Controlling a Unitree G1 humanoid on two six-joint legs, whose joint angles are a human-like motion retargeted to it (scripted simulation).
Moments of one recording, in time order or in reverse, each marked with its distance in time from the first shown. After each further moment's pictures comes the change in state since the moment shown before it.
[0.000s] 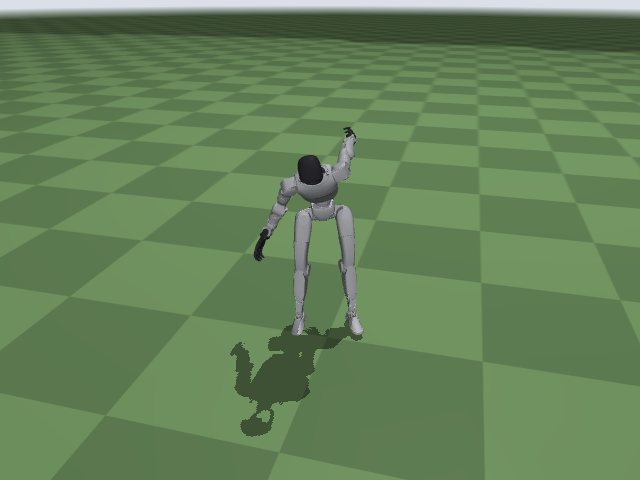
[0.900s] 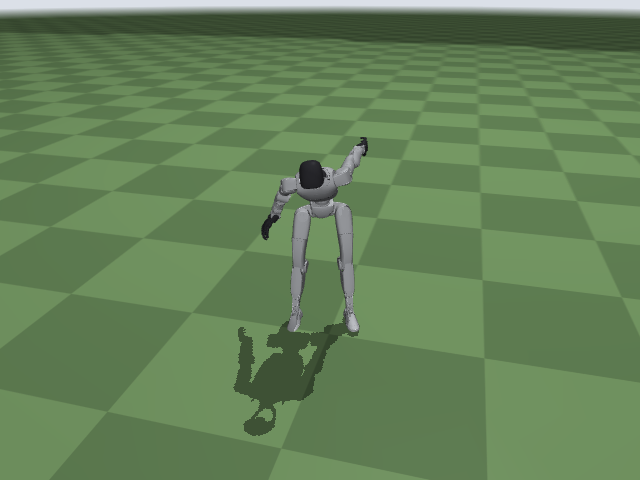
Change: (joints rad) left arm -0.148 0.027 -0.092 -0.019 0.091 -0.025 0.152; right arm 0.290 0.196 0.248 -0.230 -0.557 0.152 -0.504; waist -0.043 -0.062 0.000; left_leg -0.070 -0.015 -0.042 0.004 -0.033 0.042; right_leg -0.080 -0.020 -0.002 -0.006 -0.004 0.055
